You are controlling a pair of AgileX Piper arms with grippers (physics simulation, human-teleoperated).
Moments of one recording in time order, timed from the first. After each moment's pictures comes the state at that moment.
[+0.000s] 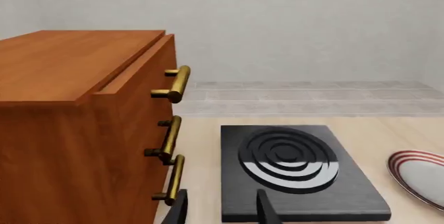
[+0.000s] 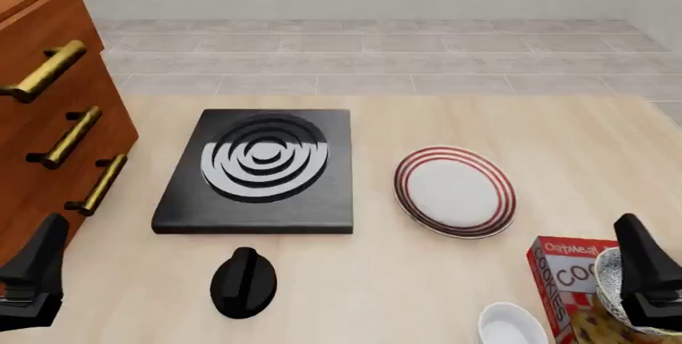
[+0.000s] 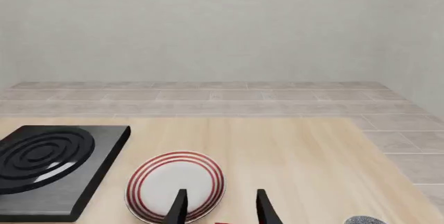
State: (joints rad) left arm -0.01 0.01 0.00 -0.01 0.00; right arm 0.00 0.00 0.00 0.00 0.00
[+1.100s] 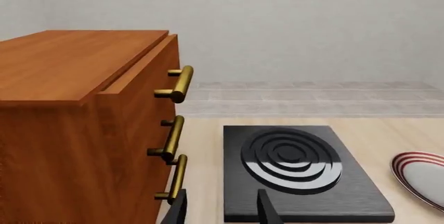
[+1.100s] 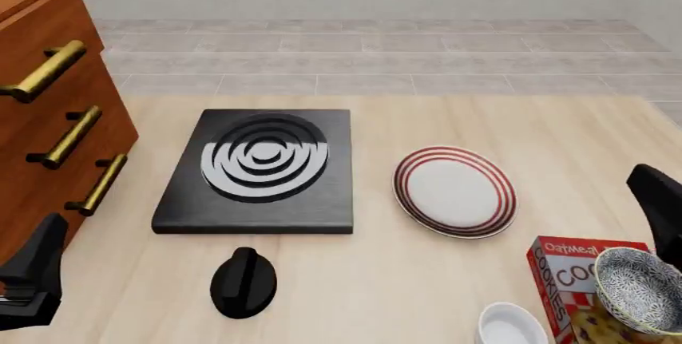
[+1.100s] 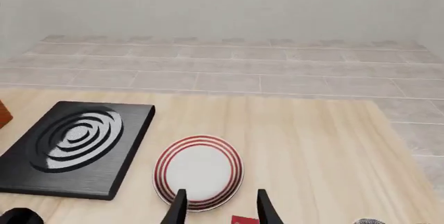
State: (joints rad) left arm 0.00 0.01 0.00 0.00 0.00; right arm 0.09 0.24 -0.40 0.37 0.02
